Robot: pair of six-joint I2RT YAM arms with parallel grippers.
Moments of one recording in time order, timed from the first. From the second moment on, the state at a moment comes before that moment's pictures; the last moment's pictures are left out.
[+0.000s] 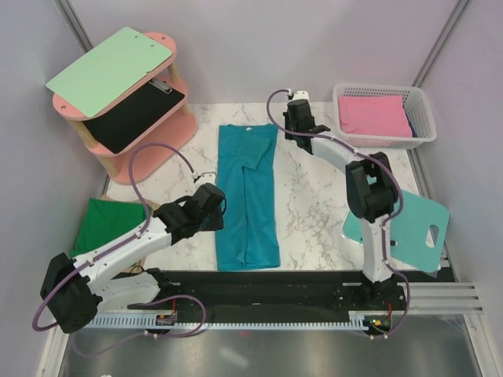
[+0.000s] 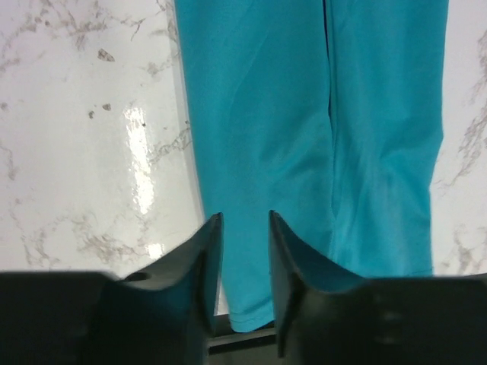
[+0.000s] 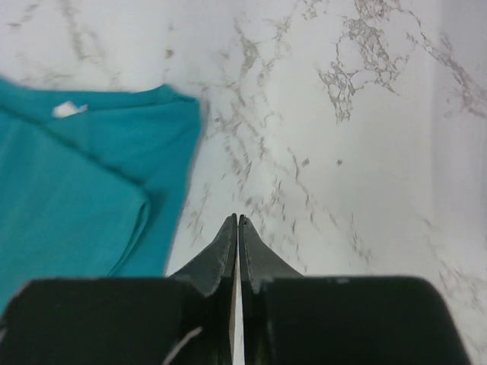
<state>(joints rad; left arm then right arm) -0.77 1.09 0.76 -0.62 -0.32 -0.69 0.40 2.26 1.78 -0.12 0.29 0.18</state>
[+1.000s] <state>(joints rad) -0.76 0.85 0.38 -0.58 -0.01 -0.94 0.56 1.11 0.42 -0.11 -0.45 0.75</state>
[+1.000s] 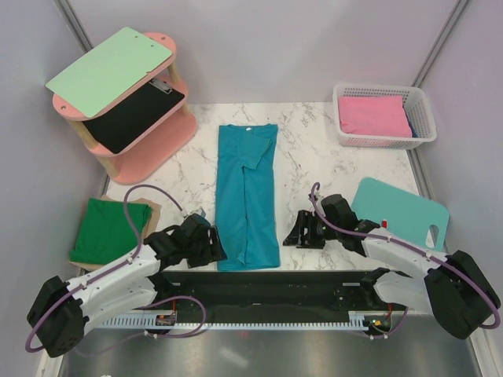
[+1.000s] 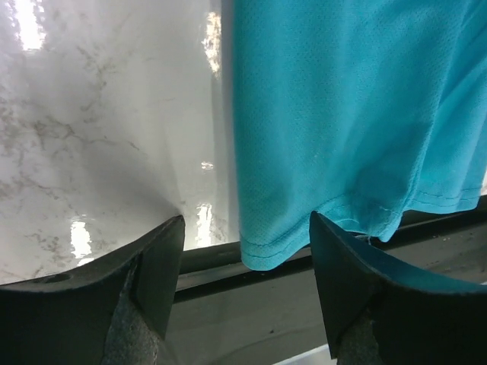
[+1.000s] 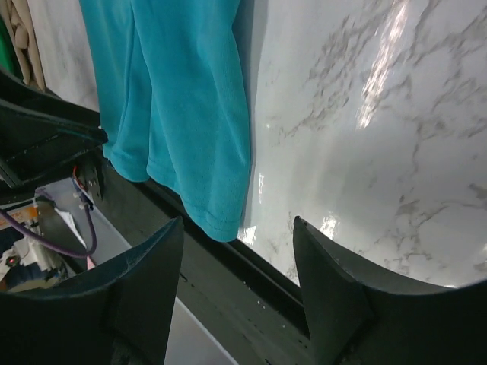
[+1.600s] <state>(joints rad) -0.76 0.89 0.37 -0.55 0.05 -0.98 0.82 1.39 0.30 0.33 -0.52 1.04</state>
